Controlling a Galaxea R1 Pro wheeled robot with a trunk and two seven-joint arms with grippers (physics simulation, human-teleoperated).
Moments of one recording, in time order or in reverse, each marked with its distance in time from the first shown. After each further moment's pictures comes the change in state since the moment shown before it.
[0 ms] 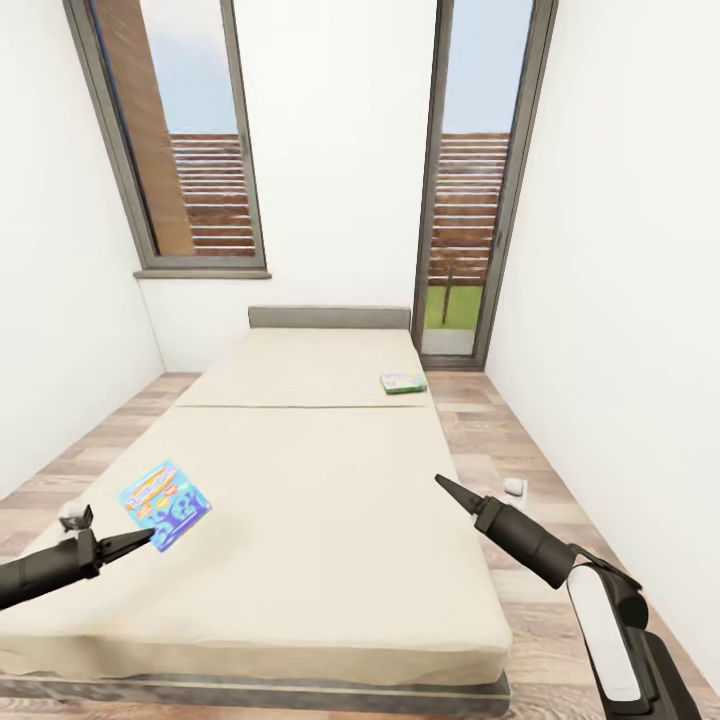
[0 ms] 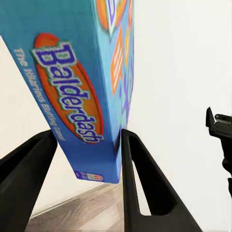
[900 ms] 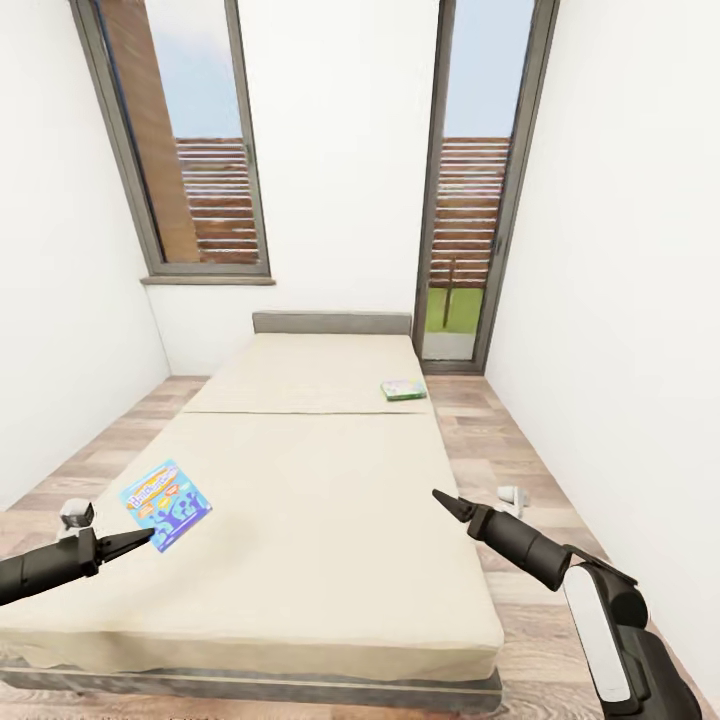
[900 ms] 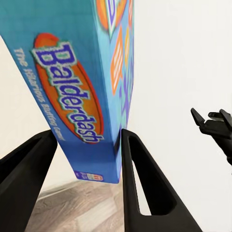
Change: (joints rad) left arm -0.008 0.016 -0.028 0.001 -0.005 0.000 -0.001; right arm 0.000 0.005 0.003 -0.009 0.167 0.036 -0.181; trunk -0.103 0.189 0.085
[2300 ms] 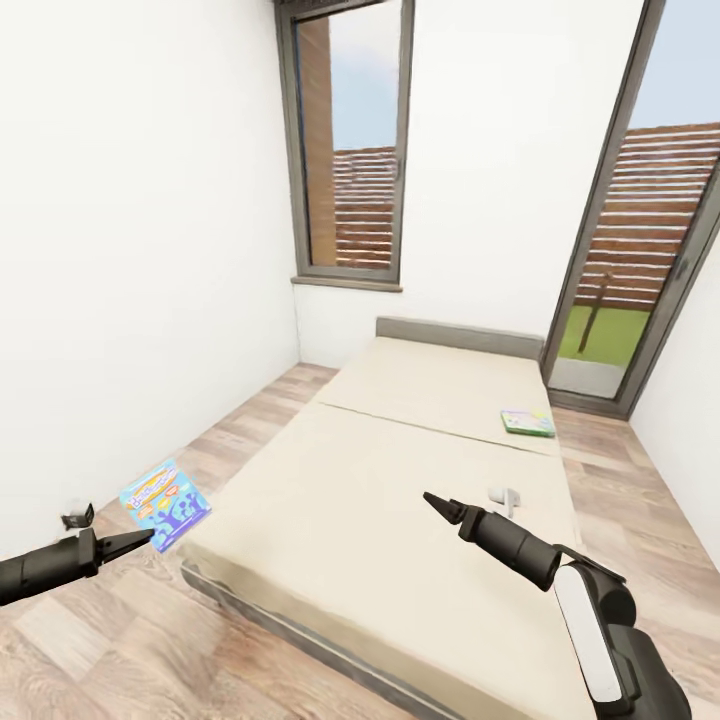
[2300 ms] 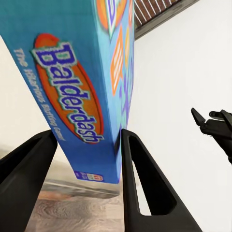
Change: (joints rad) left arm 0.000 0.000 0.000 0.002 -0.003 -0.003 0.003; right arm 0.000 0.006 0.037 0.002 0.005 -0.003 -0.012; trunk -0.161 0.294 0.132
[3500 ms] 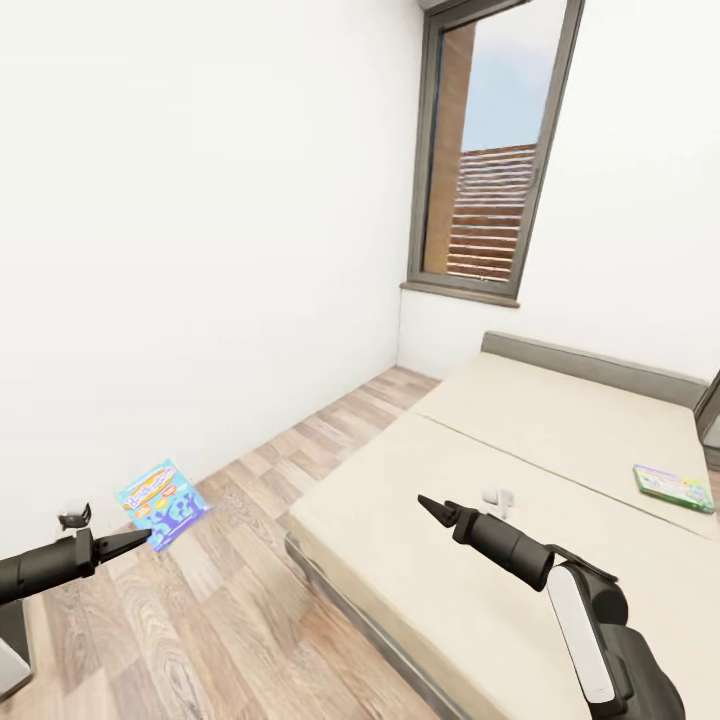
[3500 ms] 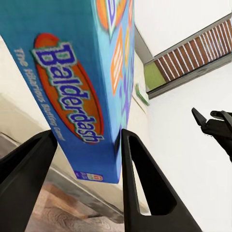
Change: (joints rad) left arm 0.000 0.010 0.000 0.002 0.000 -0.003 0.000; right arm 0.000 0.000 0.029 0.008 0.022 -0.023 0.000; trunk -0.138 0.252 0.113
